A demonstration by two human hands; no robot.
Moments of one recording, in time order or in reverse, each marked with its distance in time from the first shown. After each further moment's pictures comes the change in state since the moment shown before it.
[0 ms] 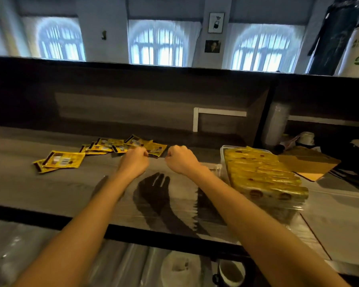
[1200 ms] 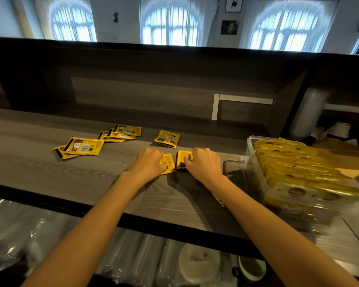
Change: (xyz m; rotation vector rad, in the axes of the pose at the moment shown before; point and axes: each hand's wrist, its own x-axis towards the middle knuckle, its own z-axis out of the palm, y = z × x) left_hand -0.010 -0.035 0.003 0.338 -0.164 0.167; right_hand 0.002 0.007 0.048 -0.127 0.200 0.066
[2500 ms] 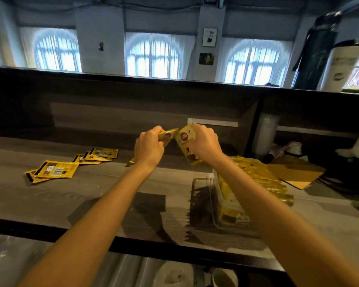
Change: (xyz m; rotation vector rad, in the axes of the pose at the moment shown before) left_hand -0.002 0.090 -0.070 -0.488 0.590 0.053; right_hand -0.001 0.017 -0.129 0.213 0.163 0.011
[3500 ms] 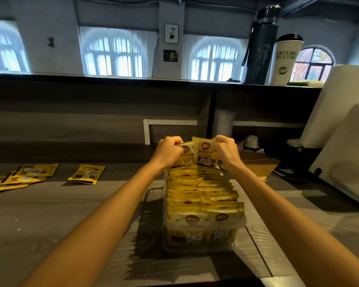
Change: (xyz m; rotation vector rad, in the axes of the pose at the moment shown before) left_hand 0.027 0.104 0.128 -0.476 -0.591 0.079; right_hand 0.021 0.185 -0.058 0.487 0.203 0.329
